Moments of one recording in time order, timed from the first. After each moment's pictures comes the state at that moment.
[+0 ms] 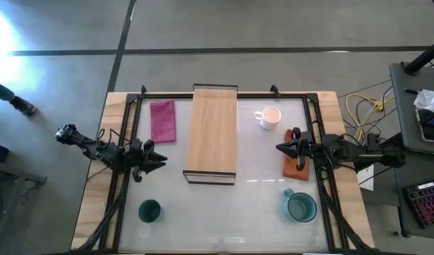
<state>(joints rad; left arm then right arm) -0.44 0.06 0.00 0.07 -0.38 -0.52 -0.01 0.03 0.01 0.02 0.08 0.35</state>
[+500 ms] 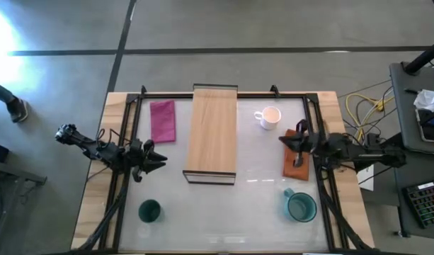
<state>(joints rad) -0.44 0.06 0.00 0.07 -0.38 -0.52 -0.01 0.05 0.01 0.29 0.19 0.07</state>
